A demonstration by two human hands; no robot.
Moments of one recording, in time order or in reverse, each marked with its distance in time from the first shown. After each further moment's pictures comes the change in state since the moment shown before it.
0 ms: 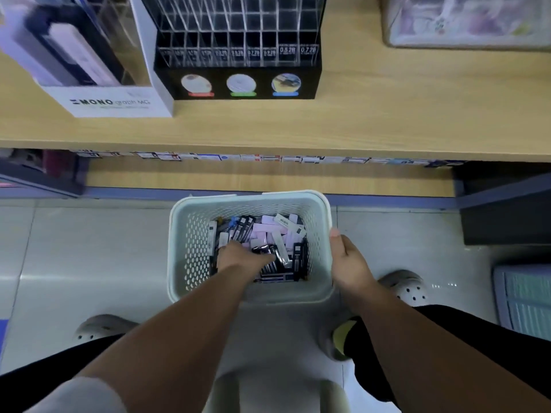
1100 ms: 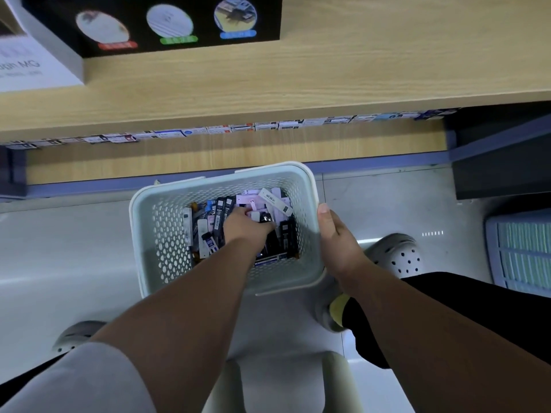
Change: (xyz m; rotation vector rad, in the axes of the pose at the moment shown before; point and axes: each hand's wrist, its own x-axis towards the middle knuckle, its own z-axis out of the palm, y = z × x) left_hand 0.018 0.037 0.036 -0.200 0.022 0.128; right_hand 0.002 0.009 0.005 0.210 -0.069 0.018
